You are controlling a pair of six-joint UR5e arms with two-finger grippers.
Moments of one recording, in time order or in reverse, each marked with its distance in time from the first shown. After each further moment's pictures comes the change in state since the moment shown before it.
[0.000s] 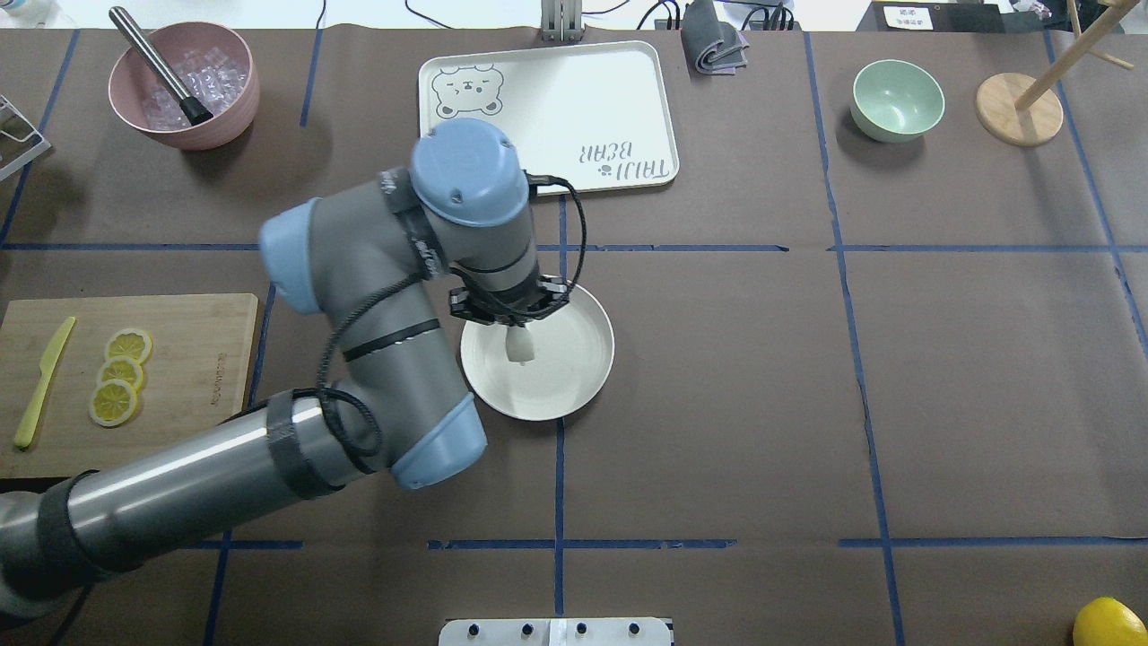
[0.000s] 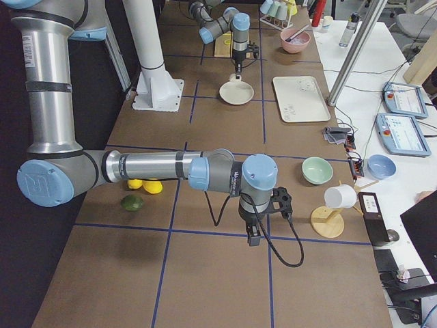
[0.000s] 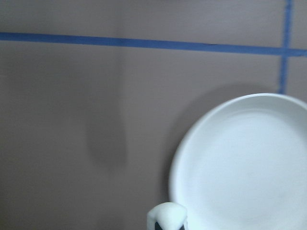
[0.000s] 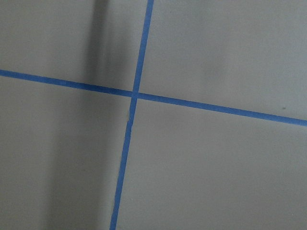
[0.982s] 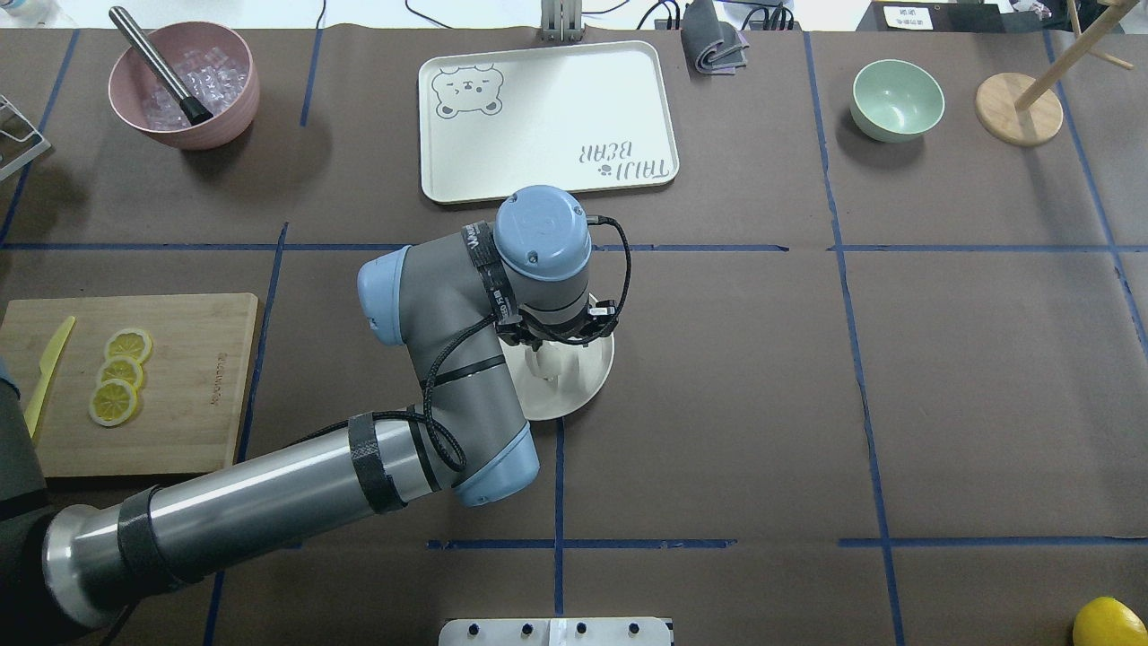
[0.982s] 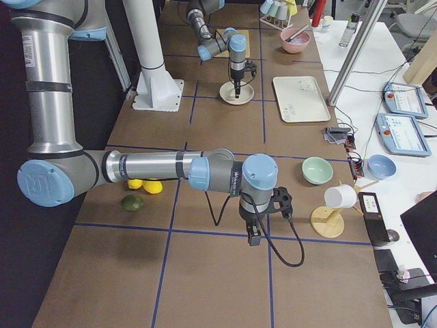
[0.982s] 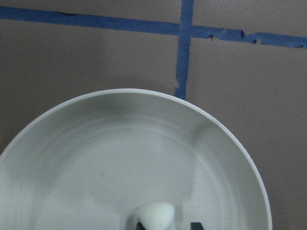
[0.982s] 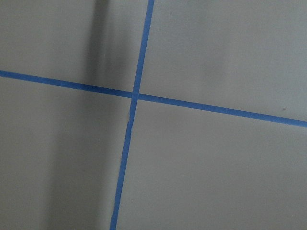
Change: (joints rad) left arm 0.053 -0.050 0.164 -0.137 0.064 -0.023; right arm 0.000 0.001 0.000 0.001 0.000 0.000
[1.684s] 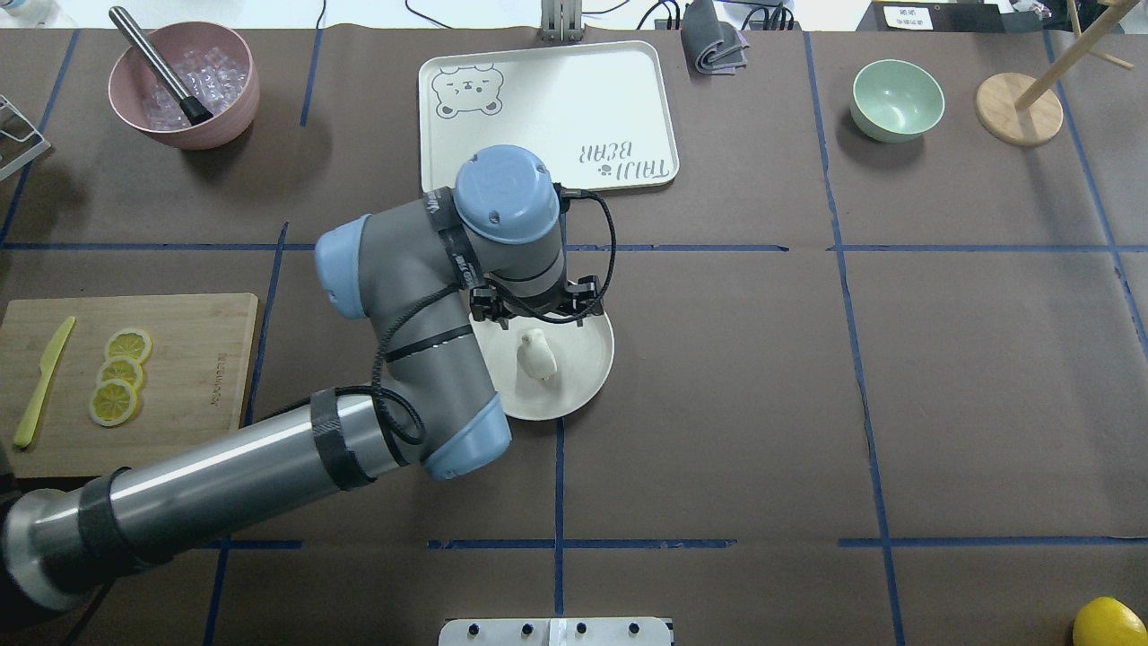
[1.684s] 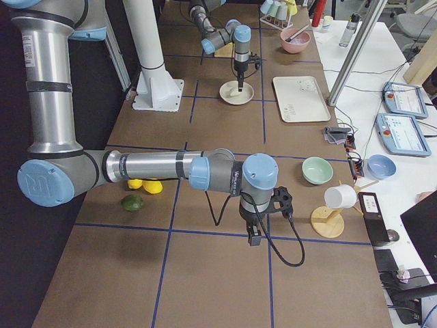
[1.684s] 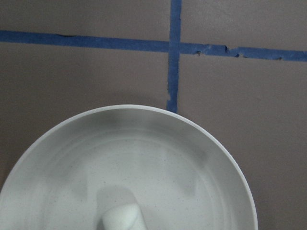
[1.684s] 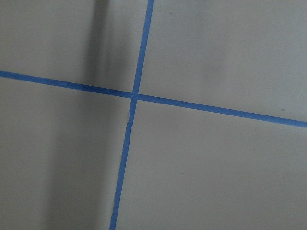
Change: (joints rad) left arm -0.077 0.081 -0.133 0.059 -0.089 0.134; right arm 0.000 0.001 -0.001 0.000 -0.002 0.000
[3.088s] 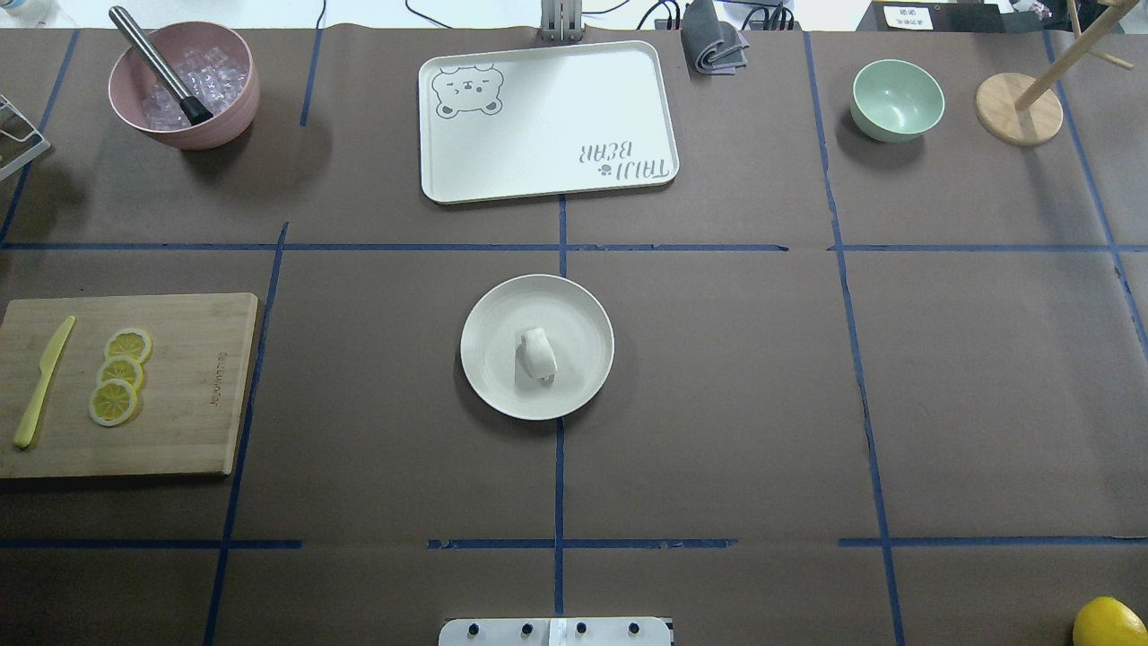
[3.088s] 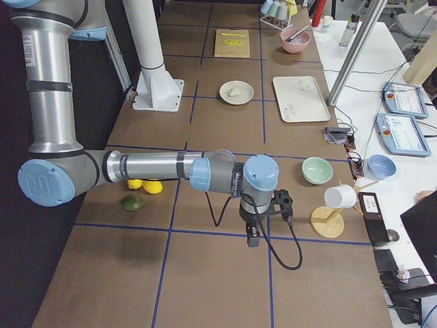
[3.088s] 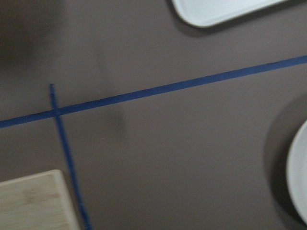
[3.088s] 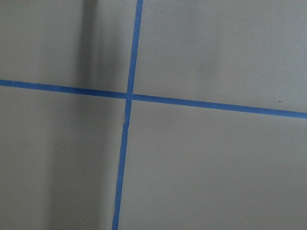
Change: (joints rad) left arm -0.934 0.833 -0.374 0.290 -0.388 1.325; right arm -0.003 0.003 -0.011 0.002 -0.003 0.056
